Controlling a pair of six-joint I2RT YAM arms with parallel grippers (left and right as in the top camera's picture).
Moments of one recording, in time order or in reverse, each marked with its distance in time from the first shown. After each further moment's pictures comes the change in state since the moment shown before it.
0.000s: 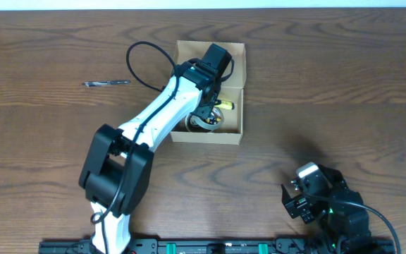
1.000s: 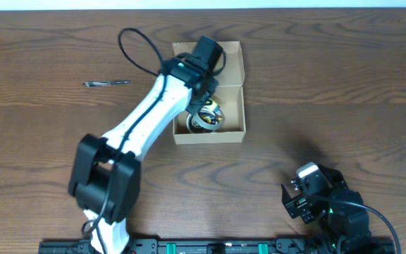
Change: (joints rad) left arm 0.025 -0.029 0.005 -0.031 0.040 0.281; right arm 0.000 0.000 0.000 0.000 0.000 0.000
